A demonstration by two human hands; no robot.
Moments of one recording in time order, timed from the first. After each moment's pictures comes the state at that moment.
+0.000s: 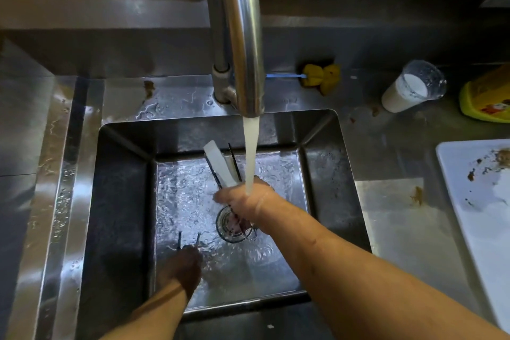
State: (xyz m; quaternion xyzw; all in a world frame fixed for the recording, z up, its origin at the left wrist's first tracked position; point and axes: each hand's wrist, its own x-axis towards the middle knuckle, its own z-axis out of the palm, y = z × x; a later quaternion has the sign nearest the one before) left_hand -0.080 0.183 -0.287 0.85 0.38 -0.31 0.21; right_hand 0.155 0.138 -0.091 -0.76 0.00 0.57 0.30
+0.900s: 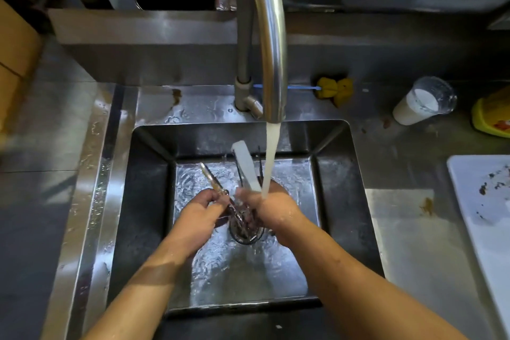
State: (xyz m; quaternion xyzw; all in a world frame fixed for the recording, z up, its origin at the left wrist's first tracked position) left_hand 0.001 0.225 -0.123 0.54 0.49 0.02 0.68; right_hand 0.140 0.118 -0.097 -0.72 0.01 0.52 0.45
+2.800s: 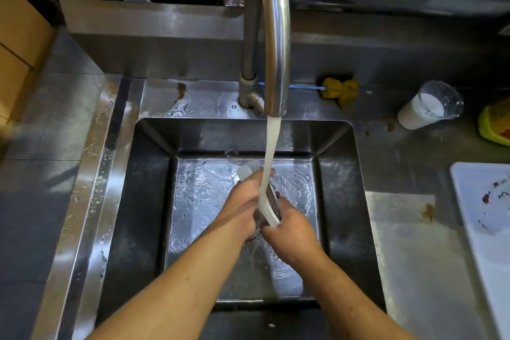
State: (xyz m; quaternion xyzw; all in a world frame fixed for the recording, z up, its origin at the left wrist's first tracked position) left_hand 0.098 0.175 -0.105 0.23 0.56 0.04 0.80; right_hand 0.132 0.056 -0.111 -0.85 -0.17 0.42 0.27
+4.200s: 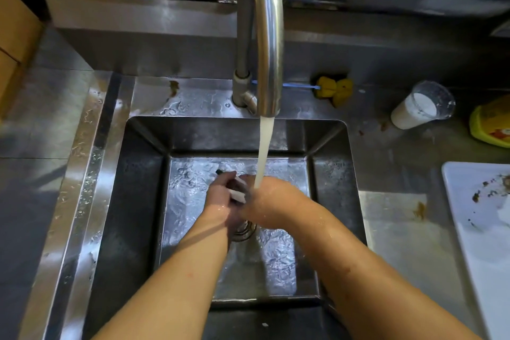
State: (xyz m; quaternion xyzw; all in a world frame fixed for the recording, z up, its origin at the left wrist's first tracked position) left_hand 0.089 0.201 -0.121 -0.01 0.56 0.11 0.82; right_hand 0.163 0.130 -0.041 -0.81 -0.40 0.42 0.04
